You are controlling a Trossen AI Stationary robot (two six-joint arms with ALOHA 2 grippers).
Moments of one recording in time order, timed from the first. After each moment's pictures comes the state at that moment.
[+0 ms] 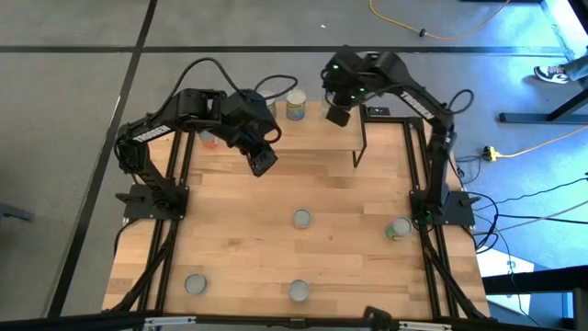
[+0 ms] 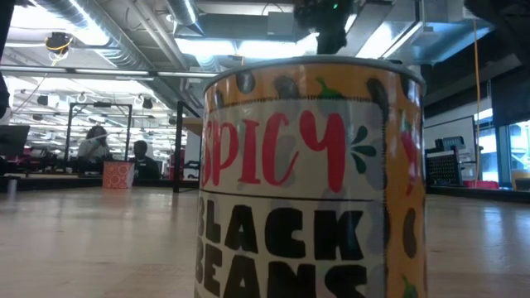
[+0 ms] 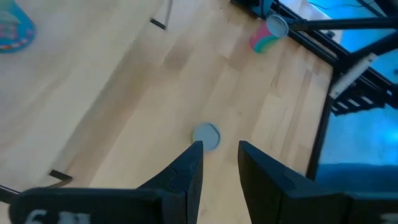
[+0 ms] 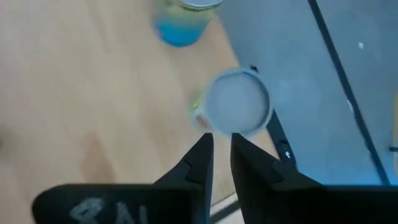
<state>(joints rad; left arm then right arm) 0.13 1.65 2.16 -1.36 0.08 -0.46 -0.52 1.95 2.36 -1.51 0.17 -0.19</state>
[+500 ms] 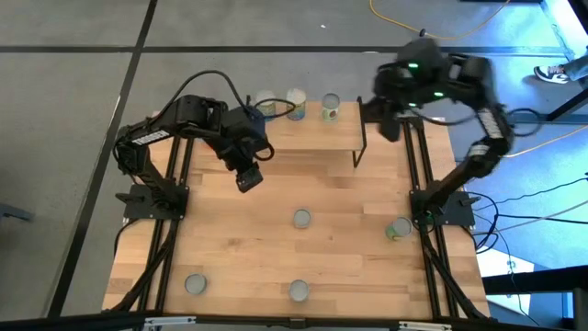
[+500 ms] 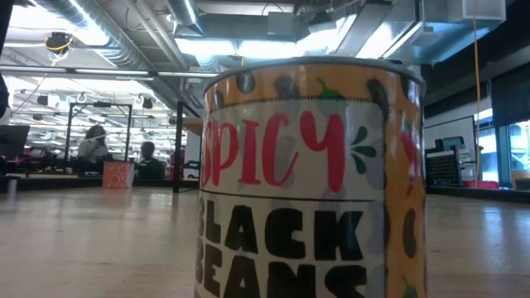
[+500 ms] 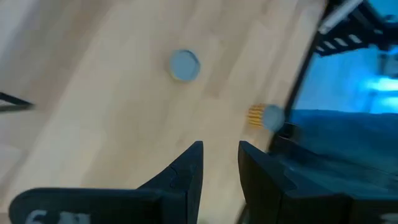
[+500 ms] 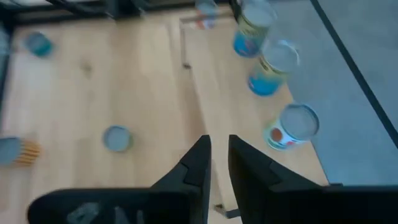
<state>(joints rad) 0.06 1.65 2.16 -1.56 0.24 -0.55 -0.44 1.59 2.36 -1.57 -0.15 -0.22</state>
